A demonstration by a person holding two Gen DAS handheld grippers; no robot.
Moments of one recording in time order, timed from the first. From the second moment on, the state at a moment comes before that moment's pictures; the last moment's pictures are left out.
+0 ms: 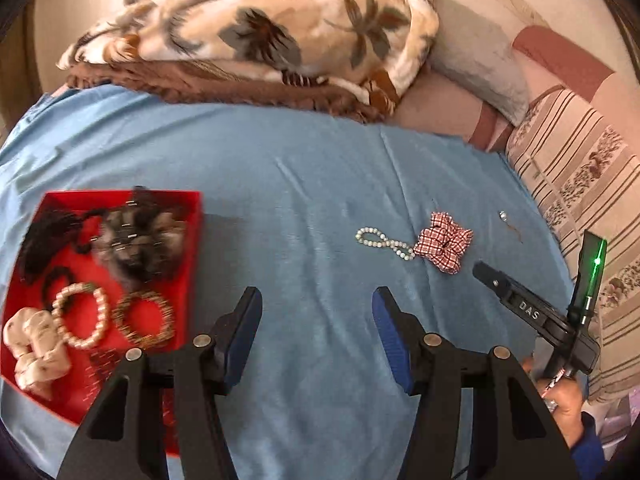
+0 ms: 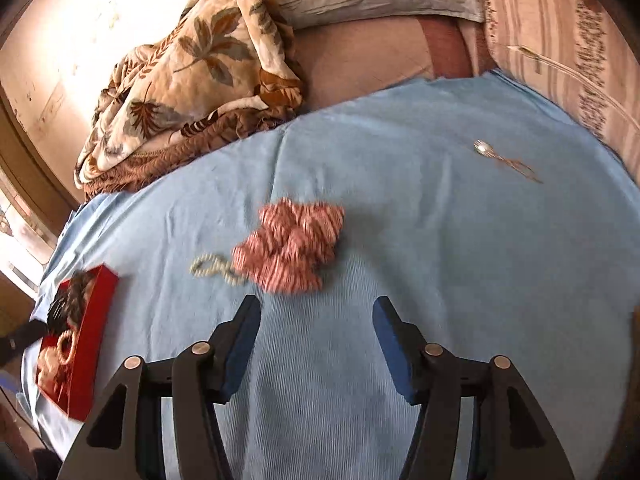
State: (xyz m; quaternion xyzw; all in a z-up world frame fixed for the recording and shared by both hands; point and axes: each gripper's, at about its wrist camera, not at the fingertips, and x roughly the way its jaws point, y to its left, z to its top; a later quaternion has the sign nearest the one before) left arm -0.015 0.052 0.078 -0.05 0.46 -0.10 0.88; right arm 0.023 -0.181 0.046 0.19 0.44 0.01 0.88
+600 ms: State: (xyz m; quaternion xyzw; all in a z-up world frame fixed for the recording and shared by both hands) left arm 0.106 -0.039 -0.003 0.02 0.52 -0.13 0.85; right arm 0.067 -0.201 0.021 0.27 0.44 0.07 0.85
